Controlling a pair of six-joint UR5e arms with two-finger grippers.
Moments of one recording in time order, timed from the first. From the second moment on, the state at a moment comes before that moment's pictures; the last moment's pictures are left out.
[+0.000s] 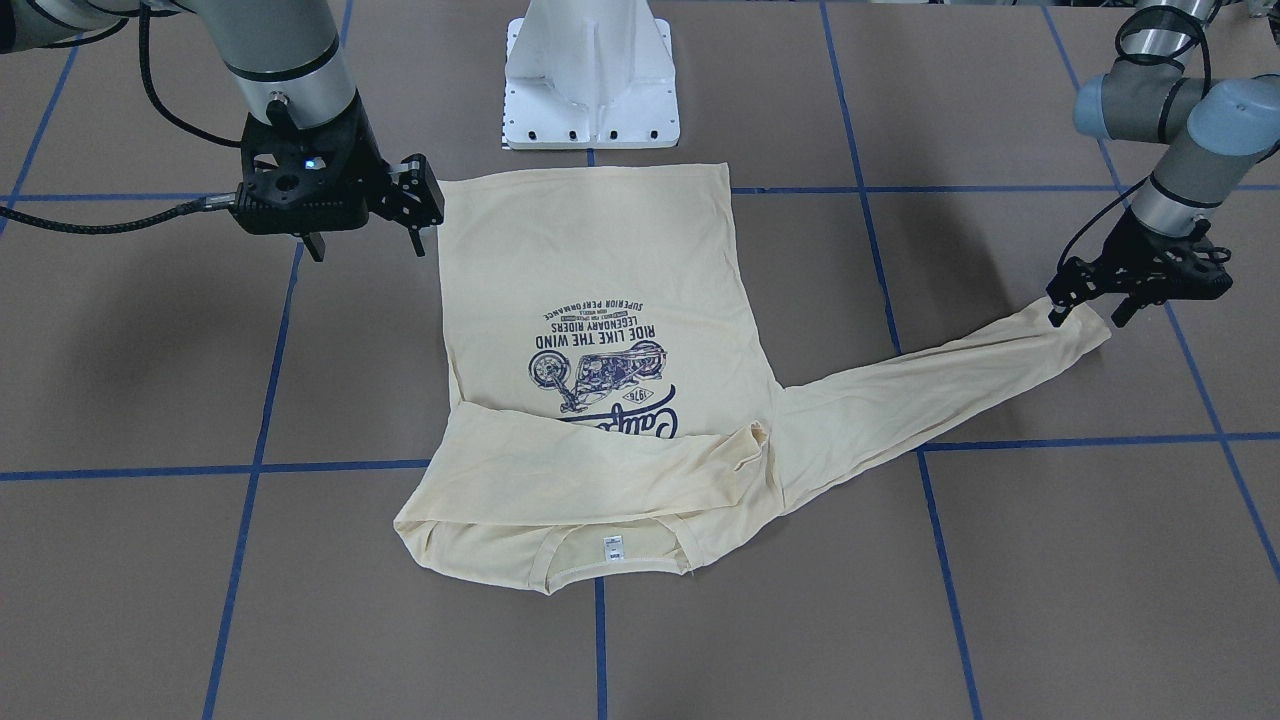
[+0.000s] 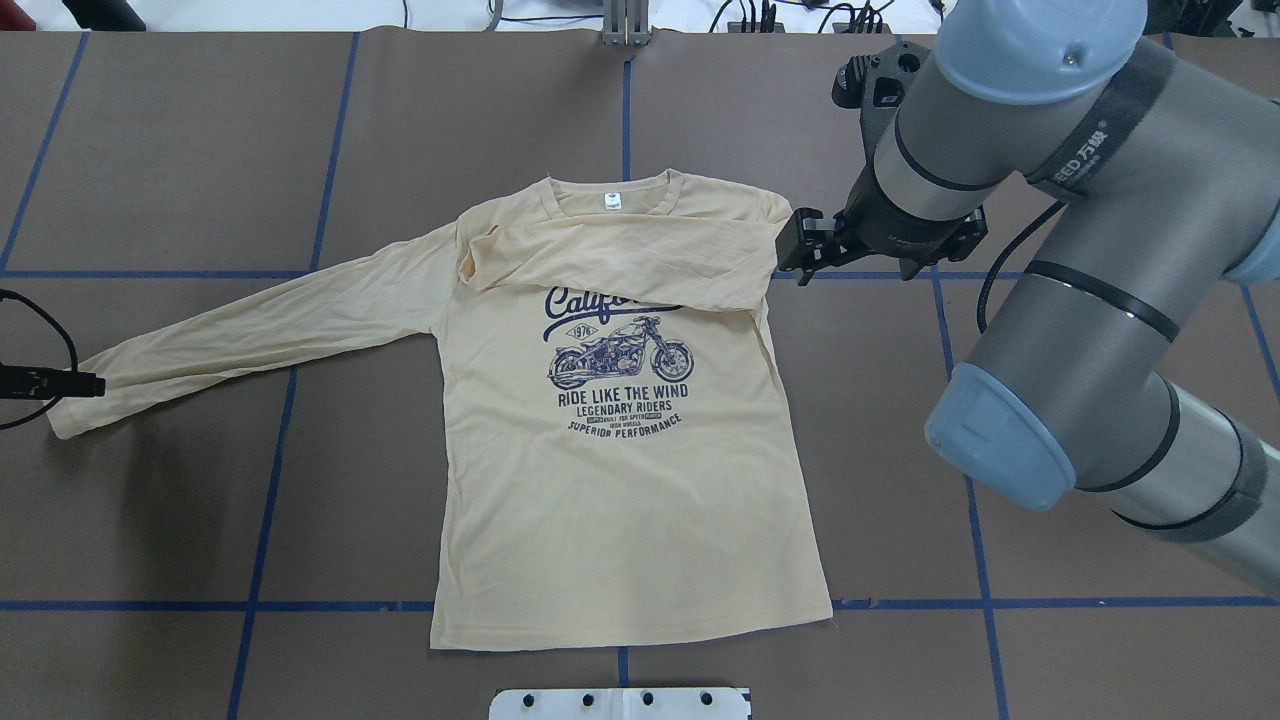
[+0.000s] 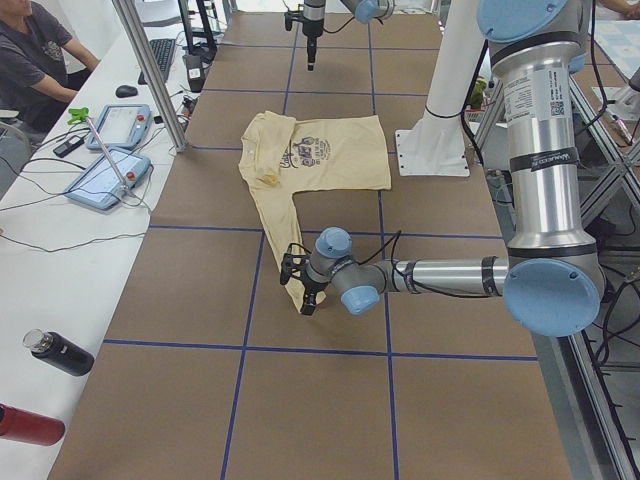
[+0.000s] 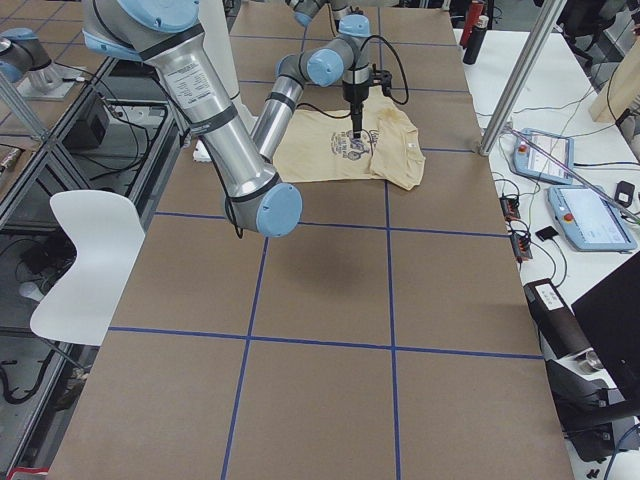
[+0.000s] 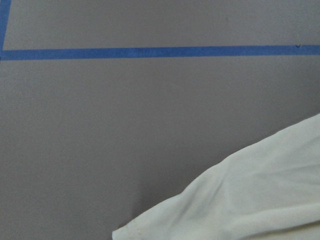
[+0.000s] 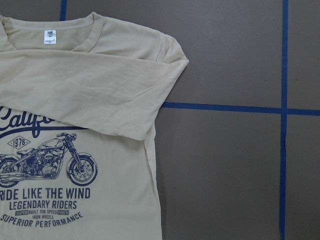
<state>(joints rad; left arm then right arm) -0.89 -1.39 -1.55 -2.55 -1.94 -0.93 0.77 -0.96 2.03 -1.97 1.99 0.95</state>
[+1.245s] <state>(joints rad) -0.89 -1.38 -1.54 -2.55 -1.95 -0.93 0.77 -0.96 2.04 -1.97 1.99 0.95</state>
